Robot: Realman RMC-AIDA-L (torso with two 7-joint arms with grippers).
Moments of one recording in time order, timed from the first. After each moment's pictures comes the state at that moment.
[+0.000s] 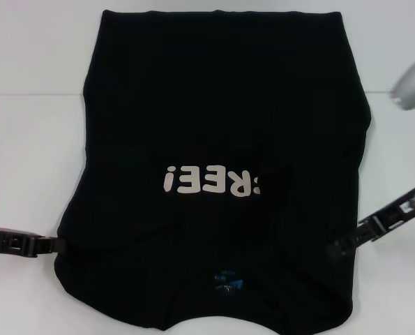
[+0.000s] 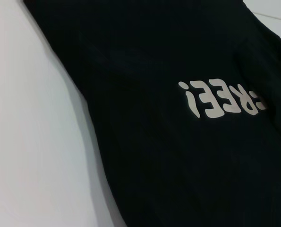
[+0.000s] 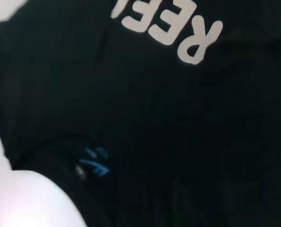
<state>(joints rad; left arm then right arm) -0.53 -1.99 0.48 0.76 2.50 1.55 -2.00 0.77 2.04 -0.95 -0.98 -2.61 -1.71 2.46</state>
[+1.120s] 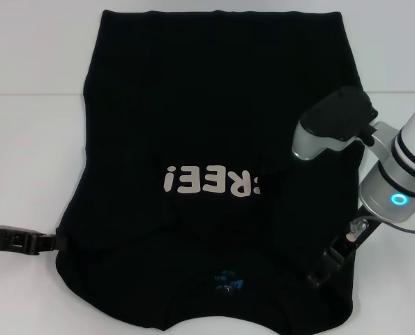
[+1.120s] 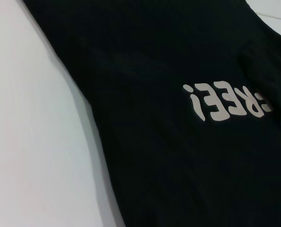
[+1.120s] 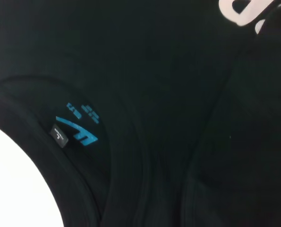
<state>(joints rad) -0.54 -1.99 0.48 0.75 2.51 1.52 -1.99 0.84 2.10 -1.42 -0.98 -2.68 -1.58 2.67</state>
